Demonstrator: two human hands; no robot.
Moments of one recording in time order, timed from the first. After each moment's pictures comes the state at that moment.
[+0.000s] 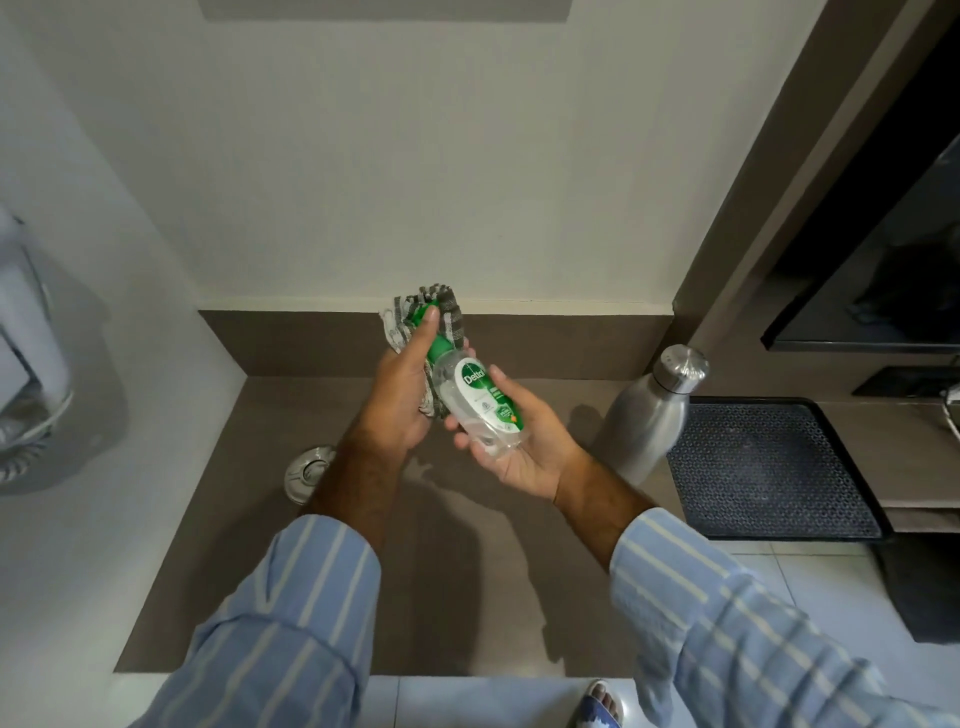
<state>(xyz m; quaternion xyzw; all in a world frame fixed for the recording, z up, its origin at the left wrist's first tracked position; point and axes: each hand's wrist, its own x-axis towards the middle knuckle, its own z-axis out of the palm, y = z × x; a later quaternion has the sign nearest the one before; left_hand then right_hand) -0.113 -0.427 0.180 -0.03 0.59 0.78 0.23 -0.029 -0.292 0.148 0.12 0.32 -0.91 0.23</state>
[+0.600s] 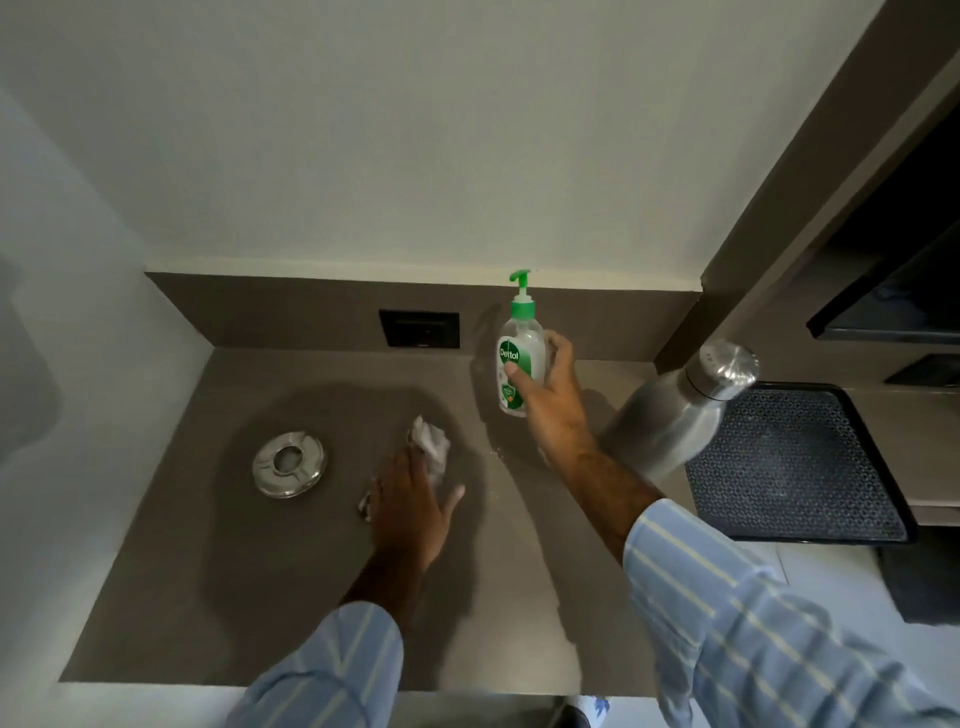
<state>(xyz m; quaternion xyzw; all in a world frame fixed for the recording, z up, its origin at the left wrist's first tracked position) -0.056 -0.448 -0.031 0.07 0.98 0.16 0.11 -0.075 -0.251 0.078 0.25 0.71 -0.66 -0.09</state>
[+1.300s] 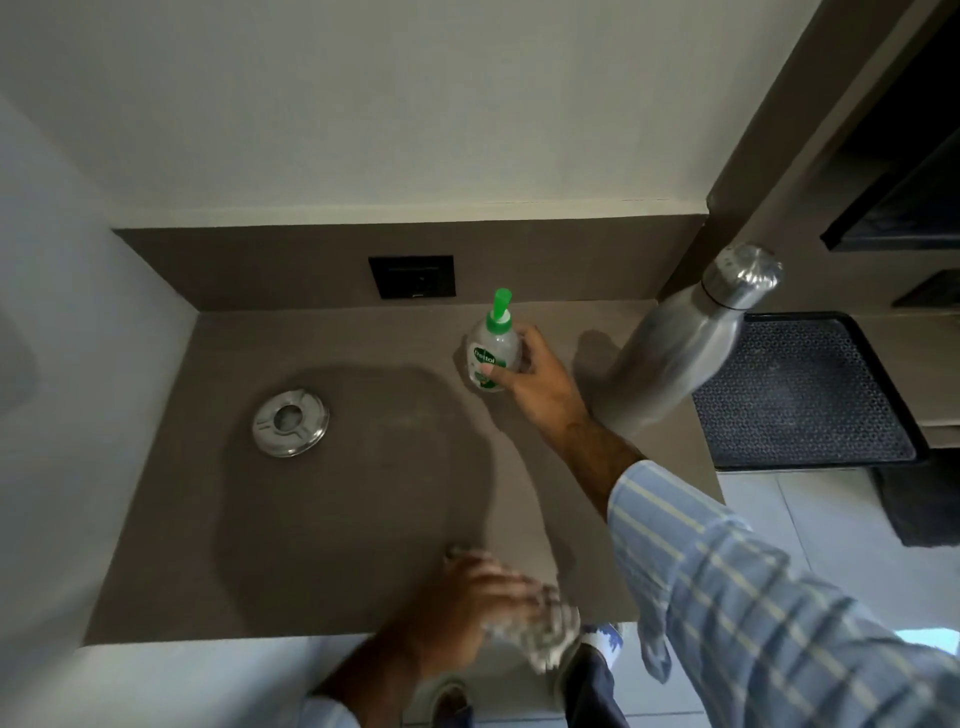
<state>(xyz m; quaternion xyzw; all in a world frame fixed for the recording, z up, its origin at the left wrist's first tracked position) 0.064 -0.498 -0.061 0.60 0.74 0.23 0.18 -0.053 -0.271 0.025 0.22 0.74 -0.63 -0.03</state>
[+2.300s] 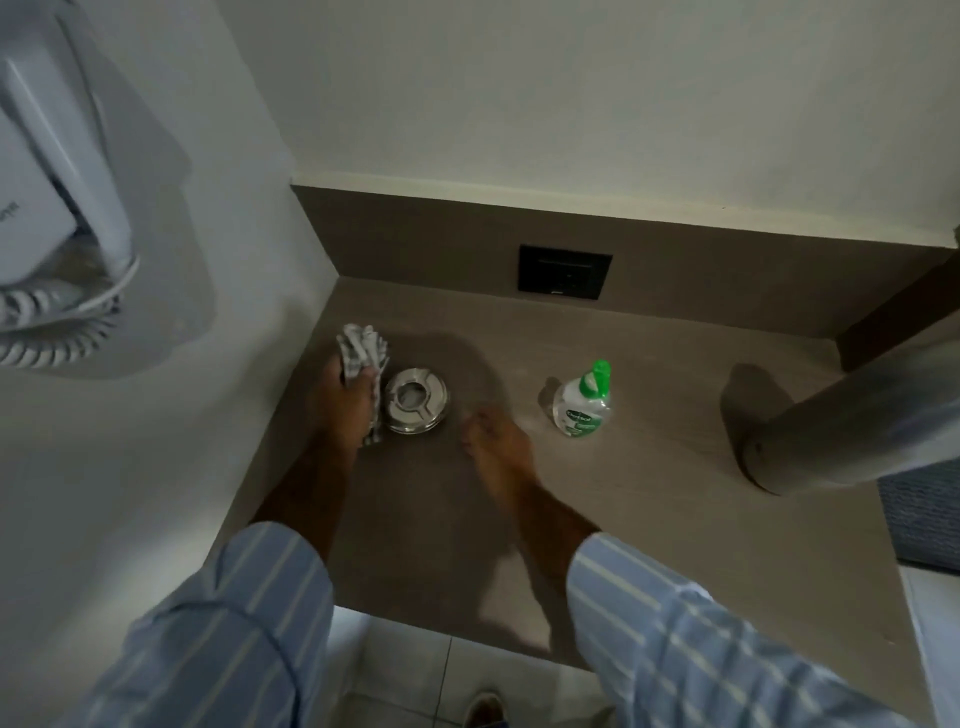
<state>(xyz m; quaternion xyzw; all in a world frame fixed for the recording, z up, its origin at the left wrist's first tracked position) -0.164 -0.644 -0.014 -0.17 0.85 0.50 0.03 -0.077 -0.464 -0.031 0.21 0.76 -0.61 0.12</state>
